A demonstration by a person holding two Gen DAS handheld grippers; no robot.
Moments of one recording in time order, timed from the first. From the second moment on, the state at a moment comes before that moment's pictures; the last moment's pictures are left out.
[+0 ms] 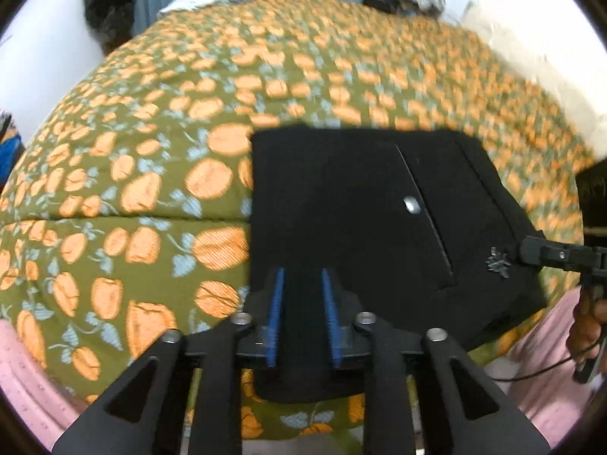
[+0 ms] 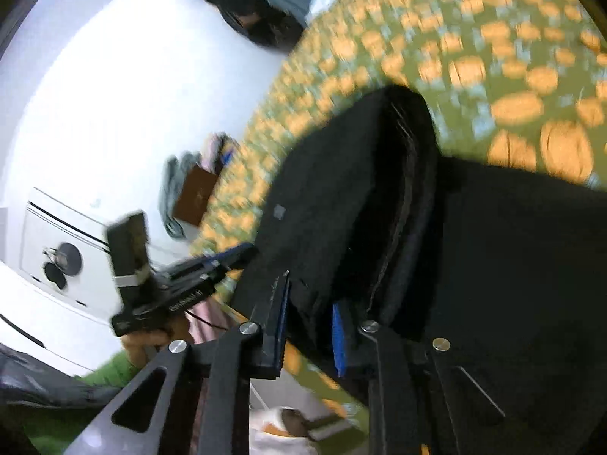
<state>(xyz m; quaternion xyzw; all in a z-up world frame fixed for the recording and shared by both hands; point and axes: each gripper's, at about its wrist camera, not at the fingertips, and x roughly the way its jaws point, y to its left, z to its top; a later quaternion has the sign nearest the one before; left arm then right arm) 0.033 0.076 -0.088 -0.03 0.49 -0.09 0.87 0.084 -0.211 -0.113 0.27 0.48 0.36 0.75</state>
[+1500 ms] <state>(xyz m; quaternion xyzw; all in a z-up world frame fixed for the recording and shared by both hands) 0.023 0.019 -0.076 0.07 0.51 -0.10 0.85 0.086 -0.317 -0.044 0.10 0.46 0.08 0.88</state>
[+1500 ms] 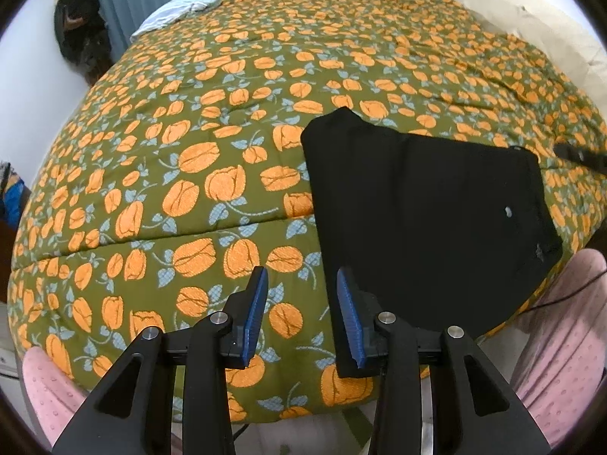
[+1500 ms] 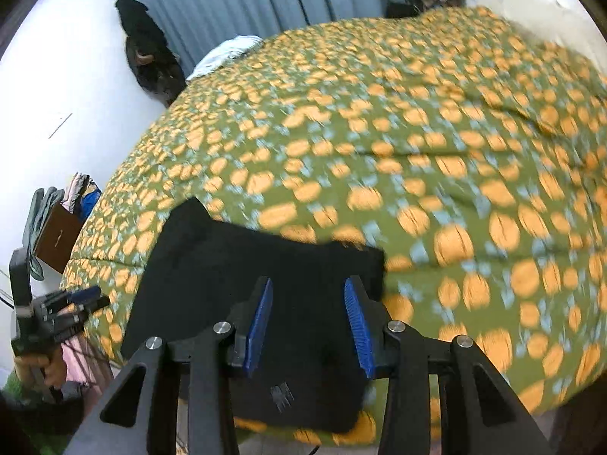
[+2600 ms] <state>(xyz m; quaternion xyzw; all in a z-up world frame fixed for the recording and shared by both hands) 0.015 -0.002 -0.110 0.08 0.54 -0.13 0.83 0.019 -0.290 -0.125 0.13 0.56 0.10 0.81</state>
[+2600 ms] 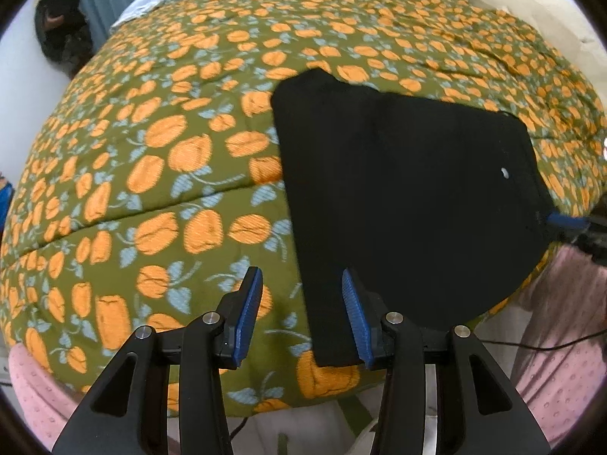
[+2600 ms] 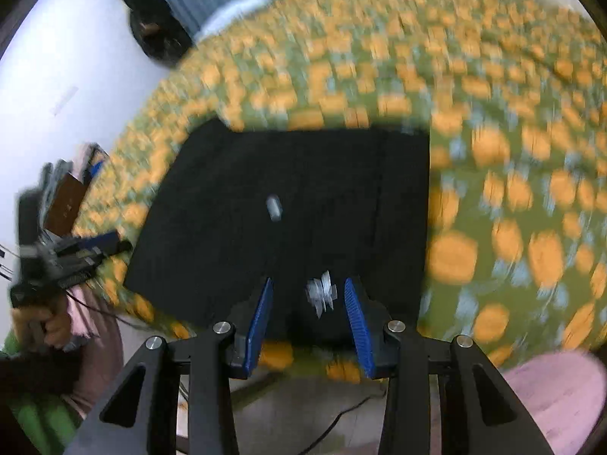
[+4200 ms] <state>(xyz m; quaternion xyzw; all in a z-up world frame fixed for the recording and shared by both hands) 0.071 0.025 -0.037 -0.11 0.51 -0.26 0.81 0.065 -0.328 -0.090 0.32 0.49 0.28 0.76</state>
